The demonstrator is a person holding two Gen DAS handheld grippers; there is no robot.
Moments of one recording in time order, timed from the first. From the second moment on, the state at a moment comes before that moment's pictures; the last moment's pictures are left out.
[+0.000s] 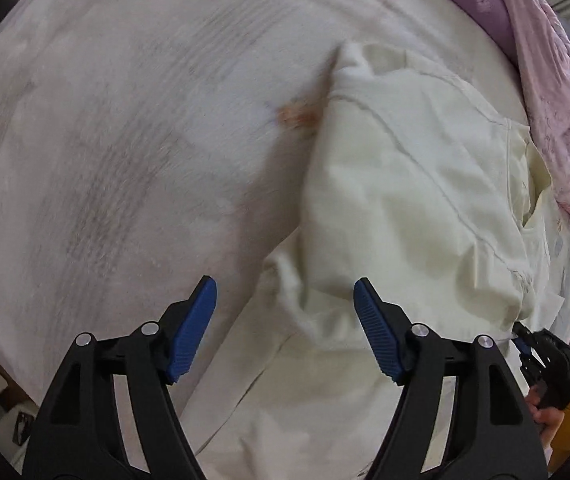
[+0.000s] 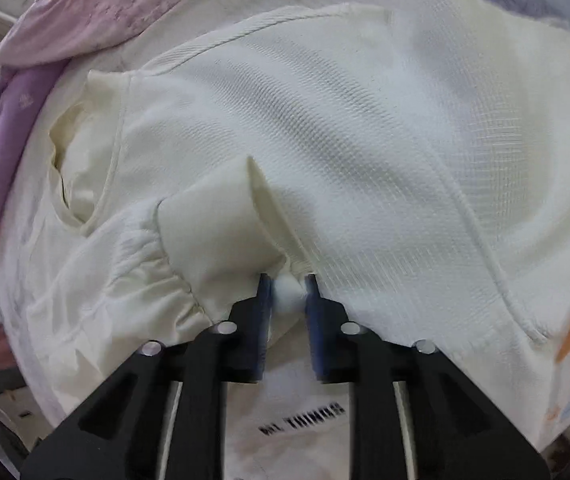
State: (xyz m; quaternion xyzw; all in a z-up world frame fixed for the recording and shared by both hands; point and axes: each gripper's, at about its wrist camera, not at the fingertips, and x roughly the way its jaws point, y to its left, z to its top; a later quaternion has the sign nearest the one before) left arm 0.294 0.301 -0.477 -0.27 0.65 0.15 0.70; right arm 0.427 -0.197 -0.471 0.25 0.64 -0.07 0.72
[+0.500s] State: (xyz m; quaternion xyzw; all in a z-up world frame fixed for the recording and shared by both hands) left arm 0.288 0.321 -0.512 -0.37 0.64 0.14 0.66; right arm 0.417 -0.225 -0.475 0.21 0.67 -0.11 0.71
